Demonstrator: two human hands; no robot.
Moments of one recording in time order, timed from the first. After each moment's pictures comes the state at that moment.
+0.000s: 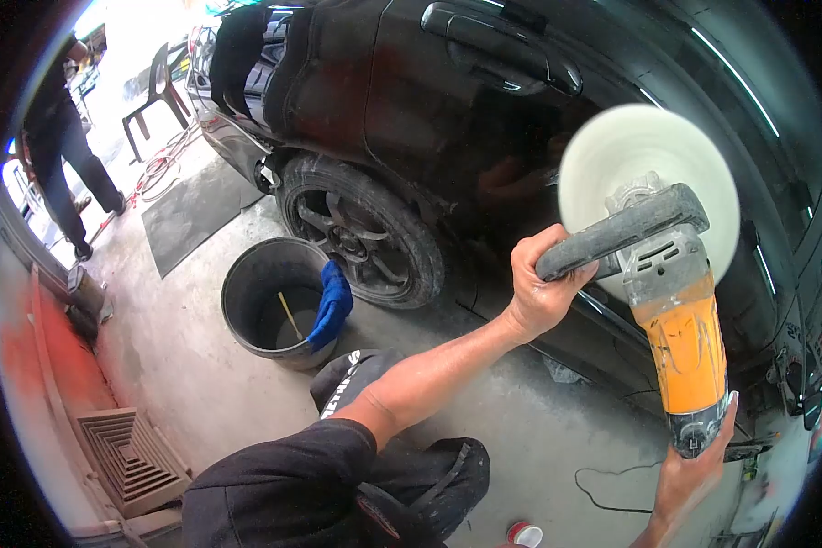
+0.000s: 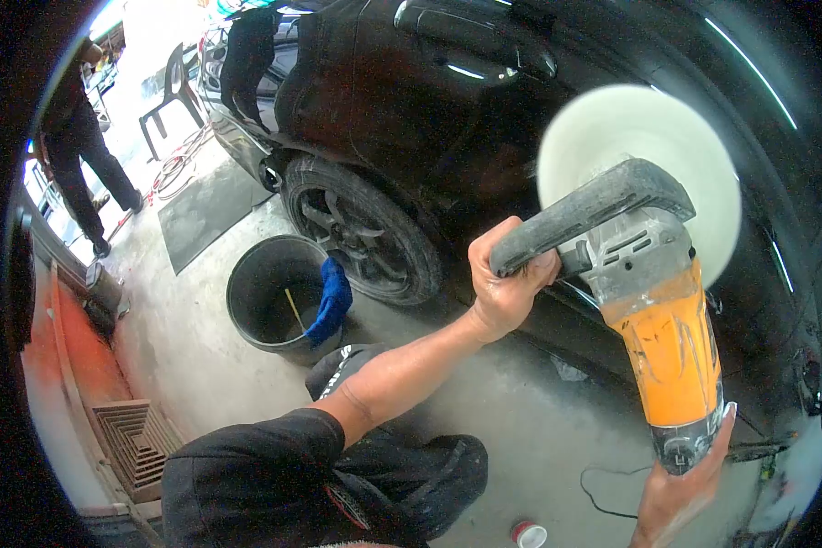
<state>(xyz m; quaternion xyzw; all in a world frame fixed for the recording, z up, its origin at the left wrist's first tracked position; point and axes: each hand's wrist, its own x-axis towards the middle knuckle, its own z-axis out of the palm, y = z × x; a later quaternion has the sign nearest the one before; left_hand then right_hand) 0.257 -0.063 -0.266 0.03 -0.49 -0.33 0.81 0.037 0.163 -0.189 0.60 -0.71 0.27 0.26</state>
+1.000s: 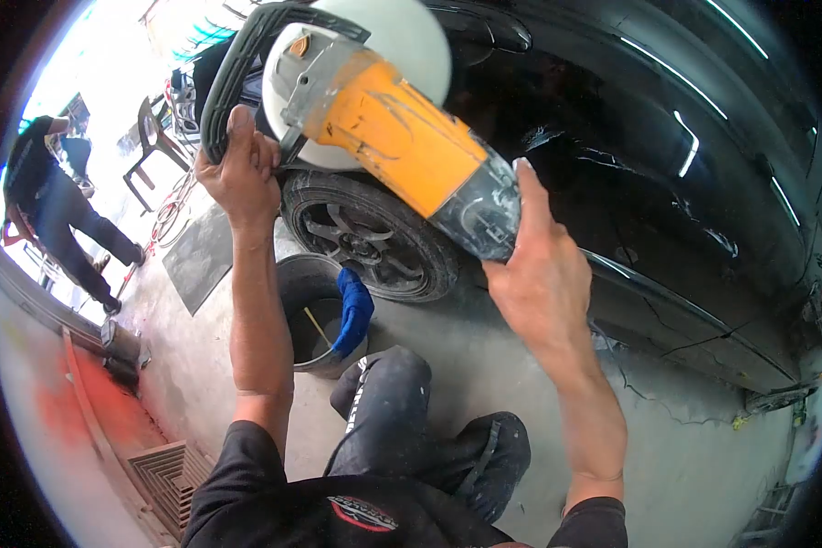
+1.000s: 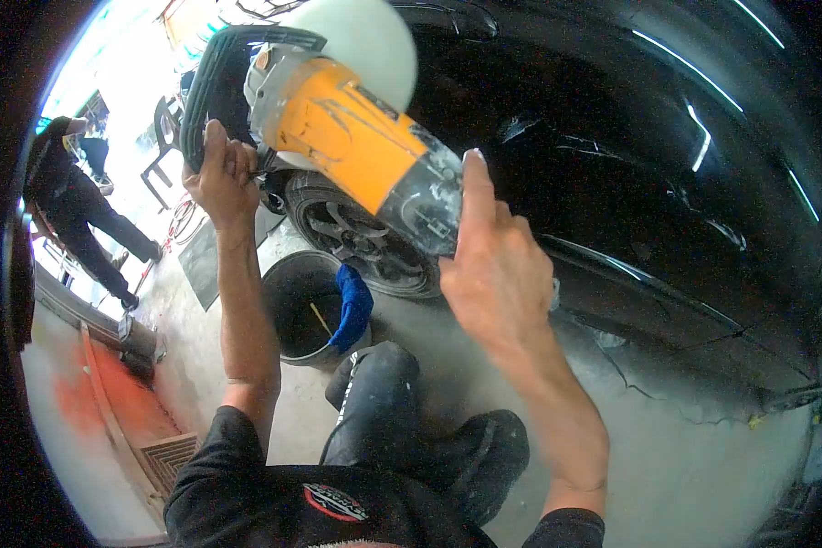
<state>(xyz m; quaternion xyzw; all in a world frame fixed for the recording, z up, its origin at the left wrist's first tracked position) 0.520 -0.064 -0.186 0.23 -0.47 -0.13 0.84 0.228 0.003 -0.201 0.74 -0.58 0.34 -0.02</state>
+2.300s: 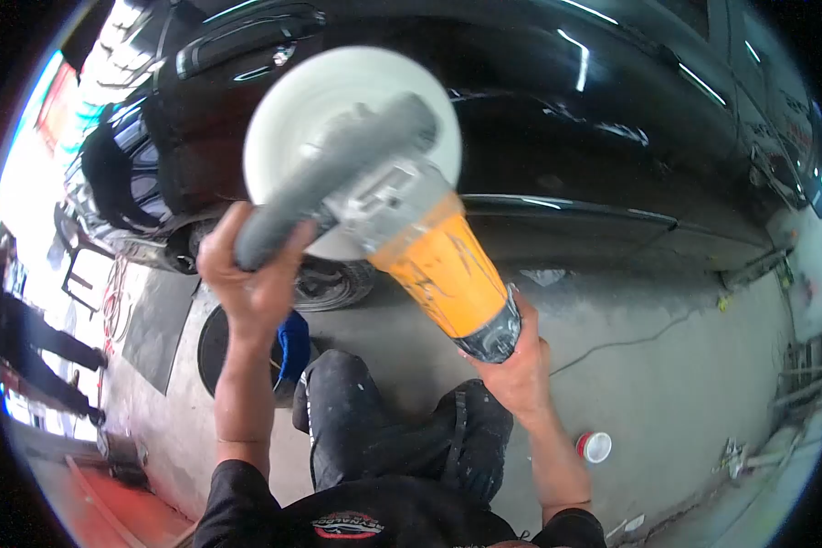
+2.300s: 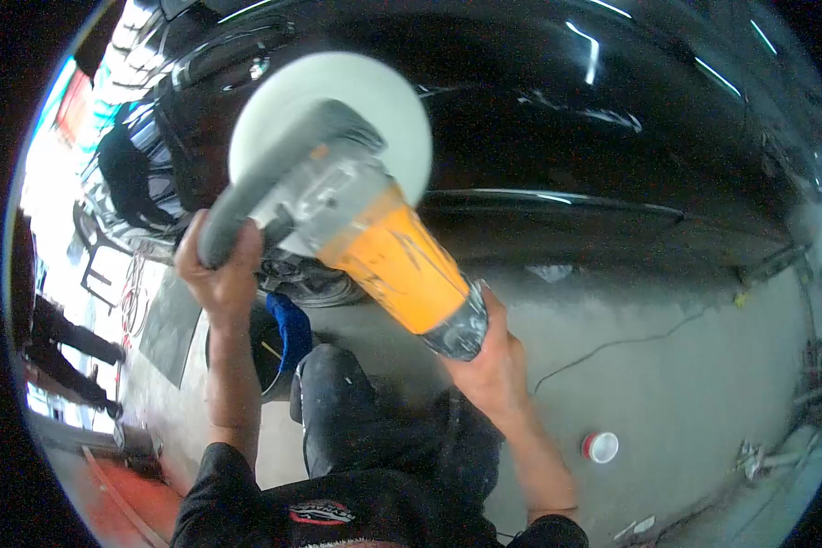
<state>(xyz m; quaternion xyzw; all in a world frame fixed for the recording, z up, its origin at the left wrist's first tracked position) 0.379 0.000 -0.211 0.34 -0.72 -0.03 0.61 0.128 0.123 -0.331 0.57 -0.65 0.47 -0.17</state>
